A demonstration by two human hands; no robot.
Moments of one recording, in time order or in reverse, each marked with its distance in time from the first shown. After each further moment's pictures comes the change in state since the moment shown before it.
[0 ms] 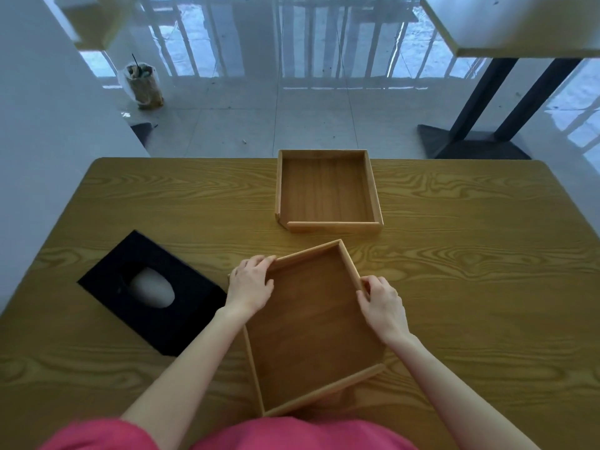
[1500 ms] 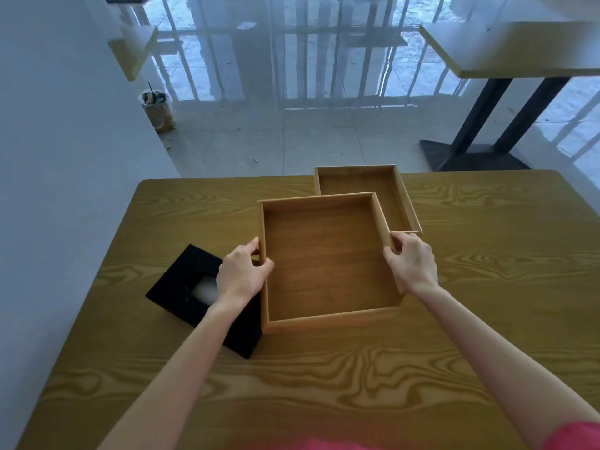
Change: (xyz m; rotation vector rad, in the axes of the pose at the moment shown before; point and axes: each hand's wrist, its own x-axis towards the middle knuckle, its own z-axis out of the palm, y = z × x) left_hand -0.023 -0.062 -0.112 -0.293 0.236 -0.094; right_hand 0.016 -0.107 -0.023 0.055 0.257 0.010
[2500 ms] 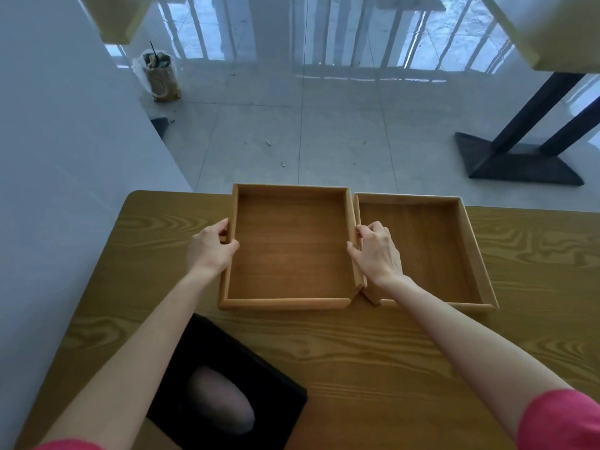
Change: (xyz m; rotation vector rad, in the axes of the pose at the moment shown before) left_hand 0.216 -0.067 -0.015 0.034 -0.013 -0.173; right_hand 0.156 -0.098 0.129 -0.210 -0.200 -0.207
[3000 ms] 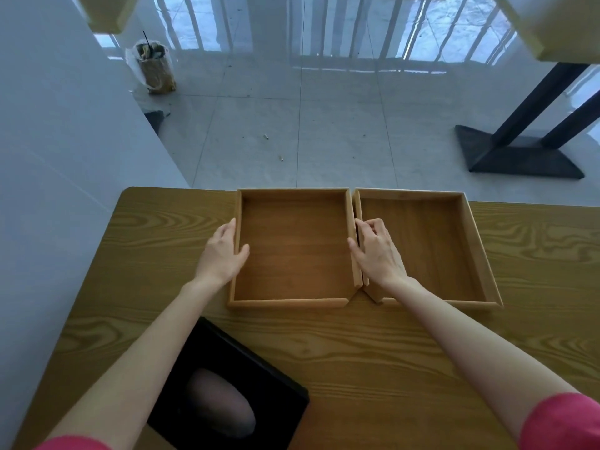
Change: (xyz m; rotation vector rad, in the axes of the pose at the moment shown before) left_hand -0.003 -0.006 0.019 0.089 -0.140 0.098; right_hand 0.002 0.014 0.011 0.037 -0.017 -0.087
